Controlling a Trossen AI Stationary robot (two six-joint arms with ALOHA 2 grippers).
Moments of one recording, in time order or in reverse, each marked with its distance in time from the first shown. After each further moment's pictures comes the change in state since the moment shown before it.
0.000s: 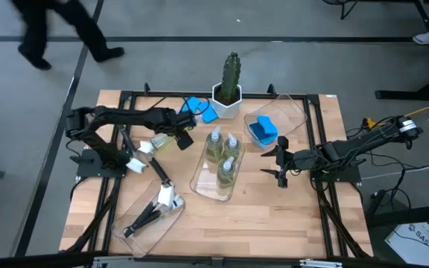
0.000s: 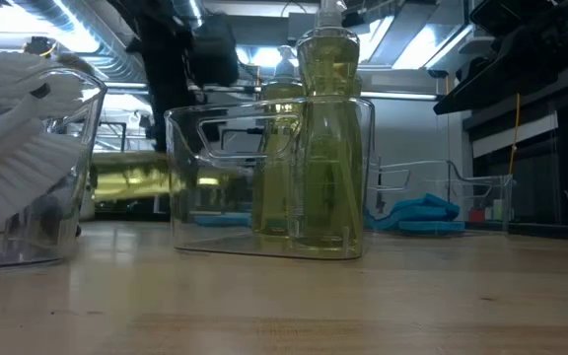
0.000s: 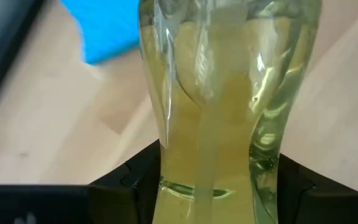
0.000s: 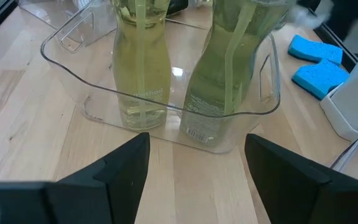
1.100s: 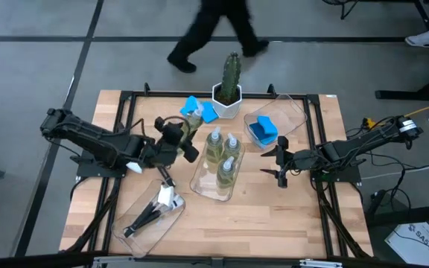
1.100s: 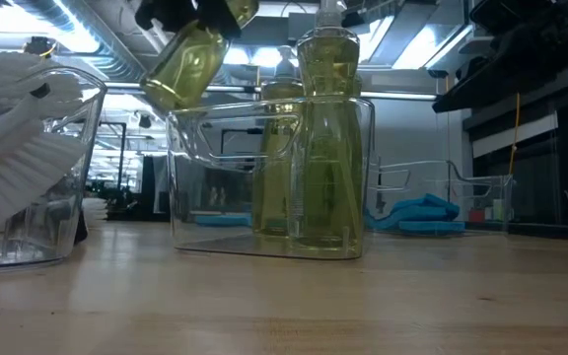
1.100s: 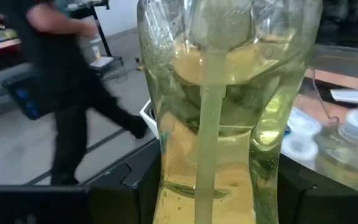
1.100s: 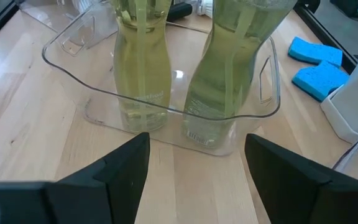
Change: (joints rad) left arm -0.572 -0.295 0.000 0.459 -0.772 -0.114; right arm 0.000 0.000 0.000 0.010 0.000 0.000
